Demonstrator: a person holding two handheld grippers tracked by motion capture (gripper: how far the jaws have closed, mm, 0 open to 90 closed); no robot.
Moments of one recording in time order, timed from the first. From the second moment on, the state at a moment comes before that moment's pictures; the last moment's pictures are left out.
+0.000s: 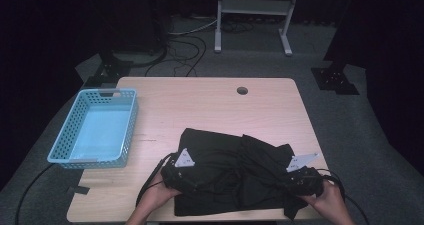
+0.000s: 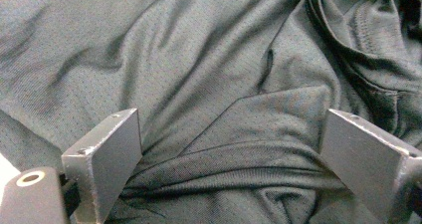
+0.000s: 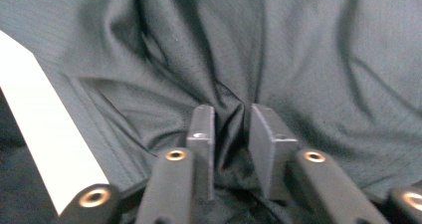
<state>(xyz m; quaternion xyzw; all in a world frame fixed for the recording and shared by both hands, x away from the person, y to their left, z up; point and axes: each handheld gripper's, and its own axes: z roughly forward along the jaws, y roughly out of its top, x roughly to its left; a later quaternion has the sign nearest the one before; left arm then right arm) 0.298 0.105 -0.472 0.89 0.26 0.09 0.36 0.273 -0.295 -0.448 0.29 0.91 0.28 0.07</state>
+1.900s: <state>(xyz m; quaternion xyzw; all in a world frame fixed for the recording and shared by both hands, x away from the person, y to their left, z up) 0.265 0.067 -0.435 0.91 0.14 0.10 0.38 0.273 -0.315 -0.415 0.27 0.89 0.37 0.09</state>
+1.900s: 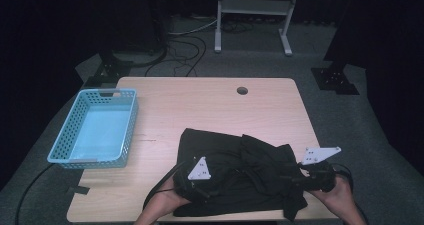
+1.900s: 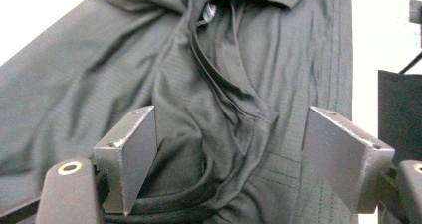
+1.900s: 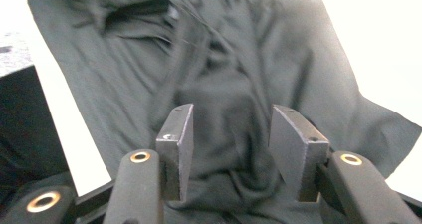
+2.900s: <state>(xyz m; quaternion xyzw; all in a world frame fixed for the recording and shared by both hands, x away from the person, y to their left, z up) 0.258 0.043 -0.461 0.93 0.12 0.09 0.33 0.267 -0.262 -0.456 0.23 0.92 0.31 0.06</state>
